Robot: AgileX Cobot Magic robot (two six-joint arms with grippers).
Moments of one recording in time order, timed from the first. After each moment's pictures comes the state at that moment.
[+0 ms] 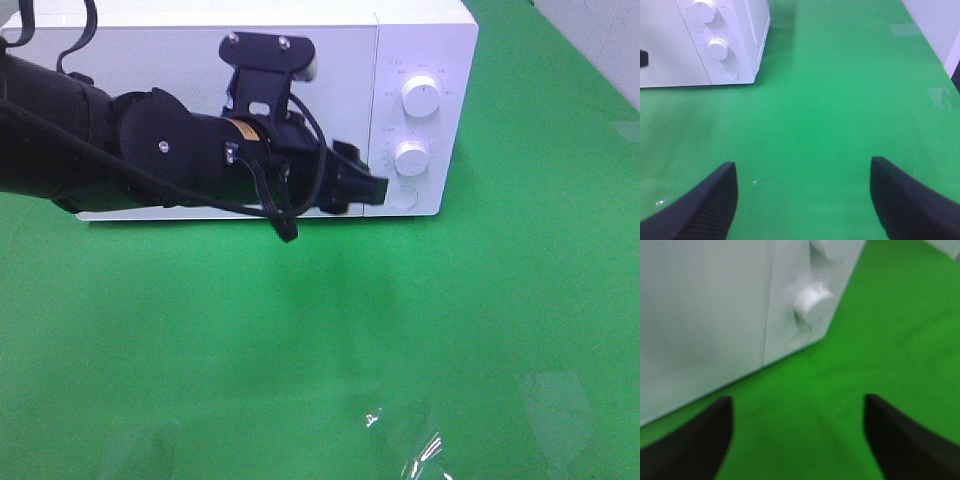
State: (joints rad) left arm -0.82 1.85 -1.04 -0.52 -0.13 0.34; right arm 0.17 0.00 -0.49 -0.13 0.97 0.14
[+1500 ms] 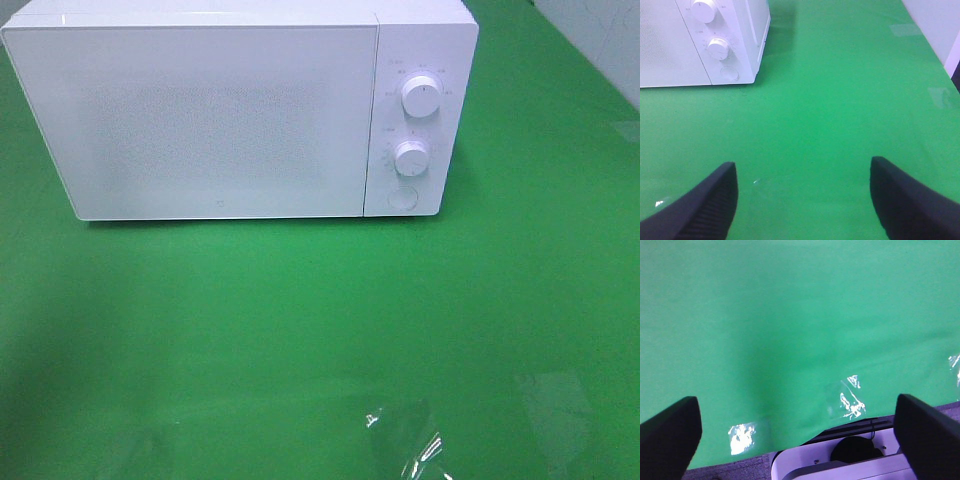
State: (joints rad) left arm -0.15 1.03 -0.99 -0.14 1.18 -0.01; right arm 0.17 0.00 -0.49 -0.13 0.97 0.14
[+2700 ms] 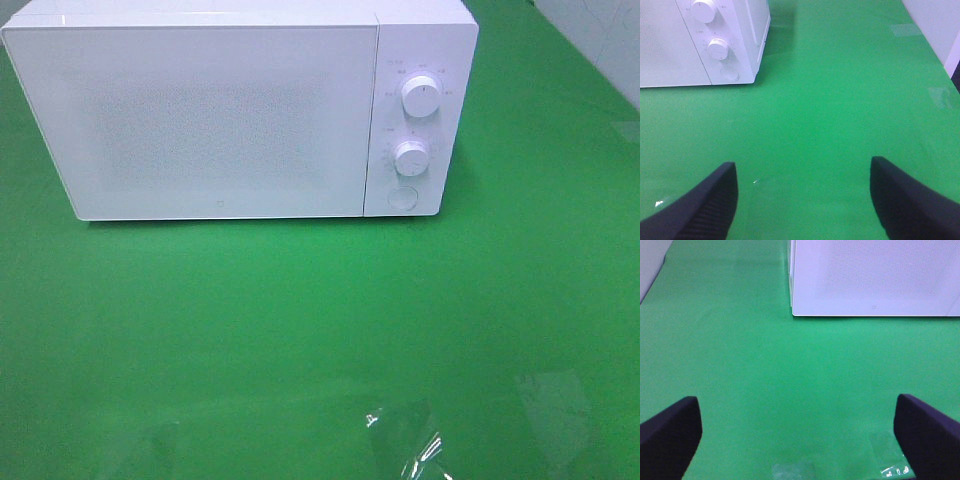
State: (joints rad) left arm -0.02 0.00 -0.52 -0.07 1.08 0.04; right arm 0.17 0.00 -0.49 -0.13 0.97 0.14
